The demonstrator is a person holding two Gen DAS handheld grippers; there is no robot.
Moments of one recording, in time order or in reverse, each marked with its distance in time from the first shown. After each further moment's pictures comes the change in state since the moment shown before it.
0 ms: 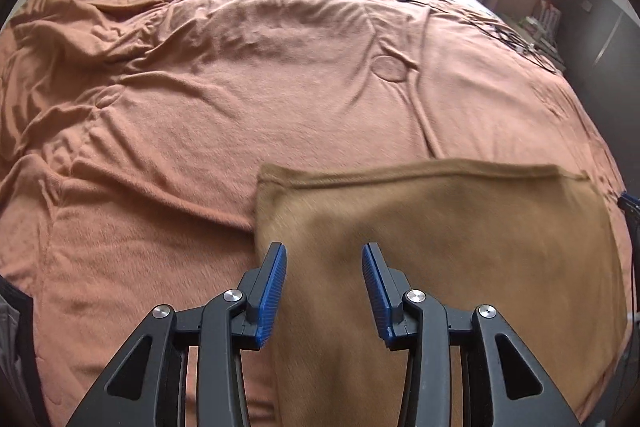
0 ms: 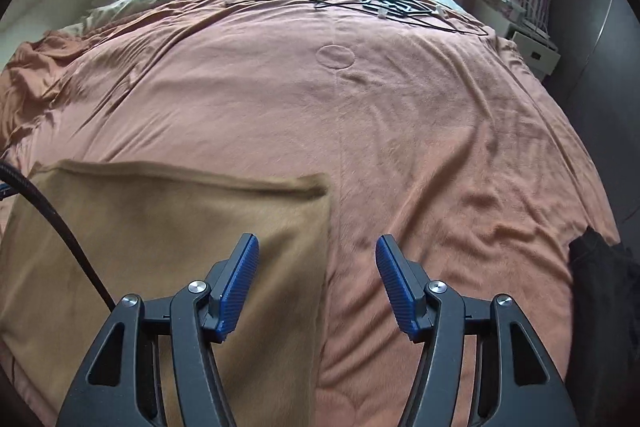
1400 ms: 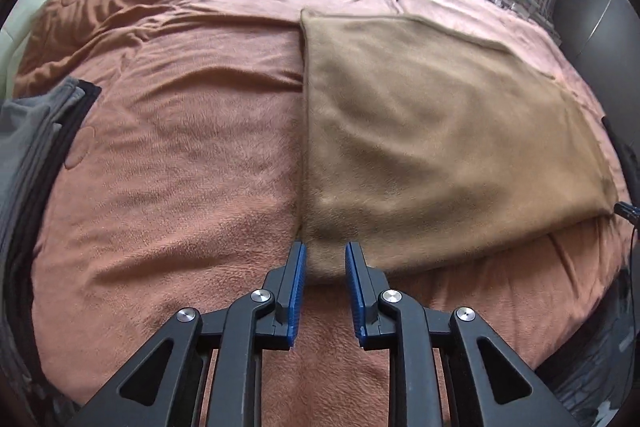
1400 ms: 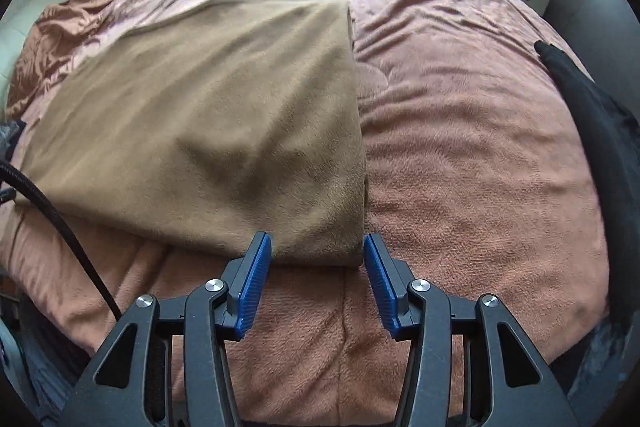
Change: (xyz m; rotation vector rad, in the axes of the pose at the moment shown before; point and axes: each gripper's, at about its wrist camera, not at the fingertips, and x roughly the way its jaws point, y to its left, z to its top) left arm -0.107 -0.003 -0.210 -0.038 0.042 0.031; right arm -0.122 0.017 -0.190 0.058 0.080 0.034
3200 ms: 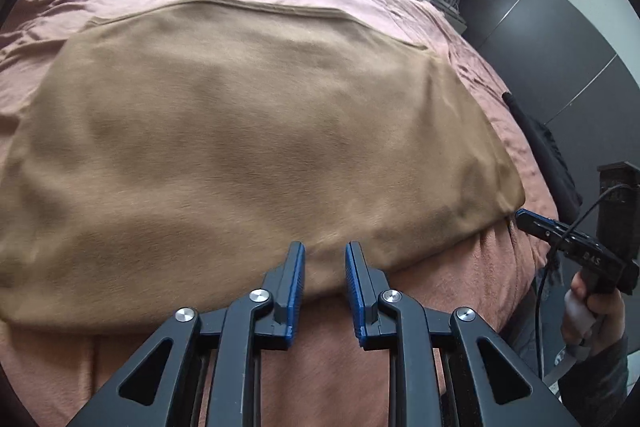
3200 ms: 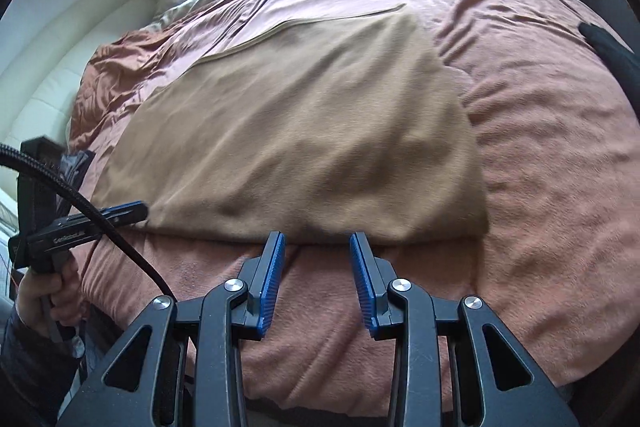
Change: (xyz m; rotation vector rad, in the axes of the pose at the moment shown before) left arm 0.041 -0.165 0.007 0.083 0.019 -0.348; right arm -0.012 -0.006 -0.022 0.111 -0.053 0.268
